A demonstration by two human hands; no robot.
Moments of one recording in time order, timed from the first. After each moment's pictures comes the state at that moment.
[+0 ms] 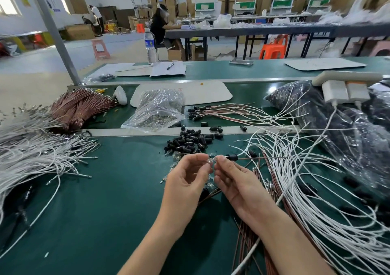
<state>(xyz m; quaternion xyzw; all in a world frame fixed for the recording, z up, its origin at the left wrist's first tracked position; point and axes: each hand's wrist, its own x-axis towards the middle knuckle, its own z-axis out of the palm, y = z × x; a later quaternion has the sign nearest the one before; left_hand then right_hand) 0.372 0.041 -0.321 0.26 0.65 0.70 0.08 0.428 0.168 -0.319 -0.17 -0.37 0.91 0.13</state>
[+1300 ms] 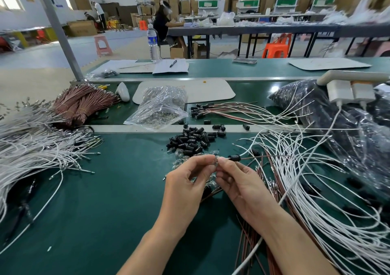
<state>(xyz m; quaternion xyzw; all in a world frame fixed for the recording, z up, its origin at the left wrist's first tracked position) 0.369 0.040 -0.331 0.32 0.66 0.68 0.02 0.432 0.165 -0.318 -0.16 -0.42 0.88 0.13</state>
